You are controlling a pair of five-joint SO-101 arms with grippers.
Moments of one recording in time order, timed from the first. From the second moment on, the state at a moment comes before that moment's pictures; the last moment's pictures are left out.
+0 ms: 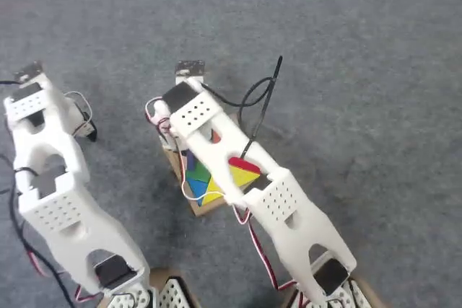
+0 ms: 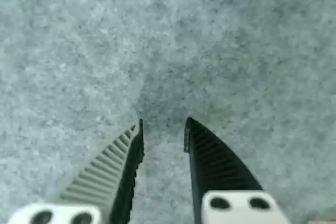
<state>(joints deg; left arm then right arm) -36.4 30.9 -3.9 73.0 11.8 -47.7 55.5 -57.2 97.9 -41.7</state>
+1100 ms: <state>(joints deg) -35.5 30.9 -3.9 73.0 11.8 -48.6 55.5 -59.3 97.0 -40.3</state>
